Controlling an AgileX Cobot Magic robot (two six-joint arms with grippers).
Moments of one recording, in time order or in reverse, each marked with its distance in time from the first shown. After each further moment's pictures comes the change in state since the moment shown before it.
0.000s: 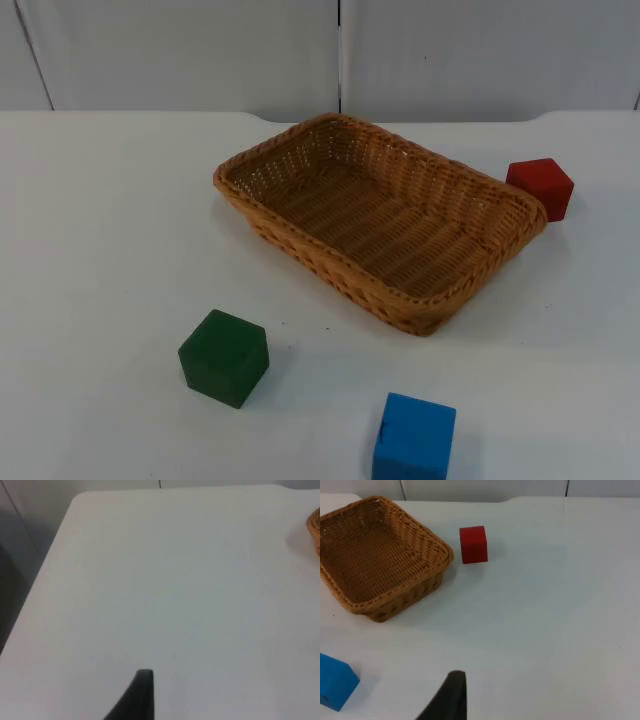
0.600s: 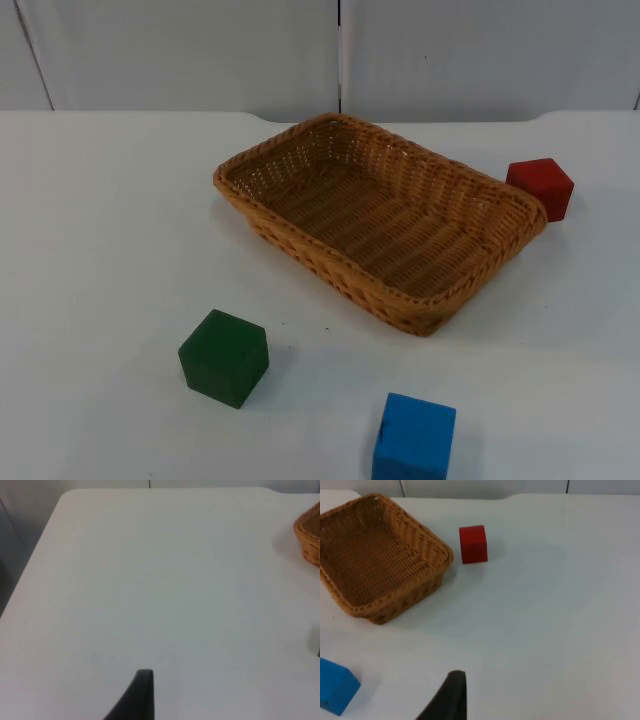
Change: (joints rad) right arm 0.000 0.085 -0.037 0.000 -0.024 0.000; left arm 0.000 0.000 0.000 -0.030 0.000 -0.014
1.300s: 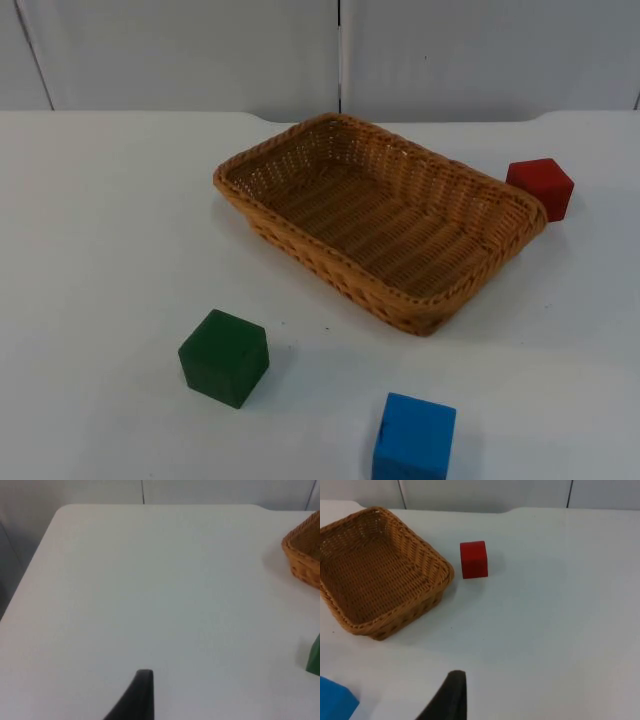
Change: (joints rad) right arm 0.000 0.115 -0.044 0.000 -0.081 -0.013; left arm 0.000 0.000 -0.031 -0.026 -0.008 0.000
